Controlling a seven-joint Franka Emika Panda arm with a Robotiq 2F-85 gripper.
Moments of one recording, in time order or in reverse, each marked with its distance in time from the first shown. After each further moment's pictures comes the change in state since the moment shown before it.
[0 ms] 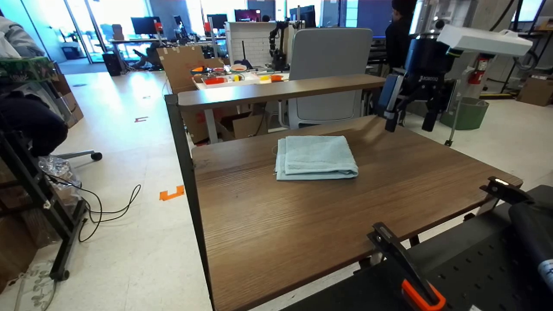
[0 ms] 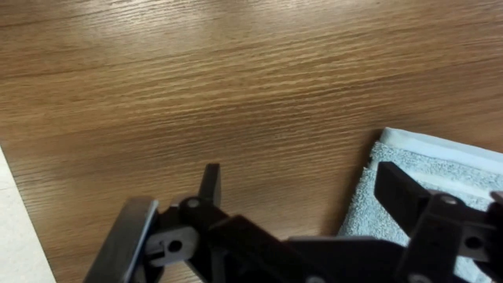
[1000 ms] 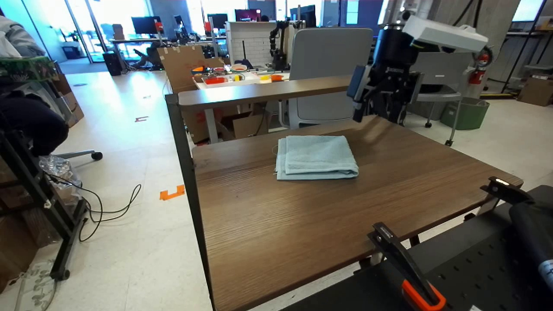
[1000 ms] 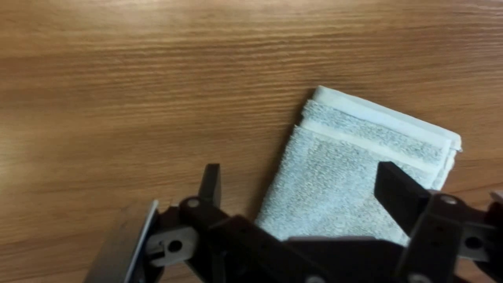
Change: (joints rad) arm -0.044 0.041 0.138 0.096 0.006 0.003 -0.004
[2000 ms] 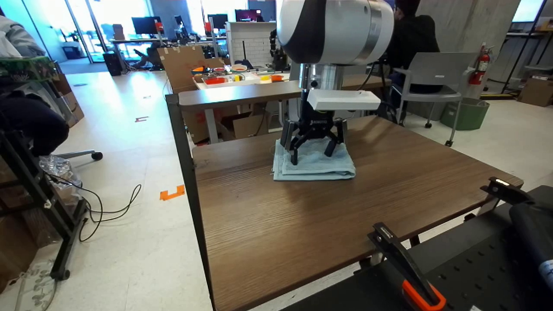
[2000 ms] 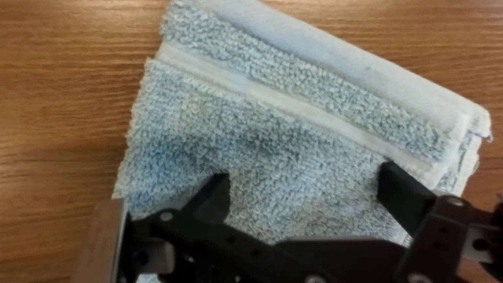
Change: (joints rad) arm 0.142 0.409 0.040 0.377 -0.117 -0.001 0.243
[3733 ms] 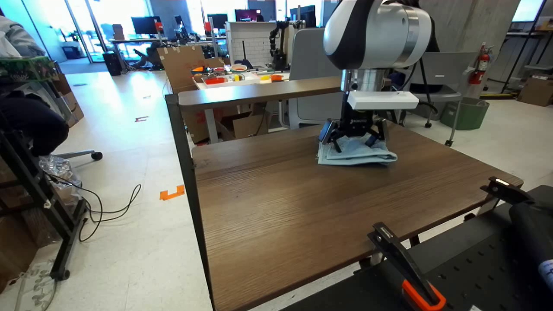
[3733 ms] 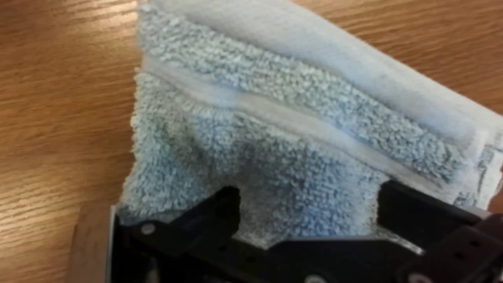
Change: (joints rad) arm -0.095 0.027 -0.080 0.014 -0.001 -0.027 0.028
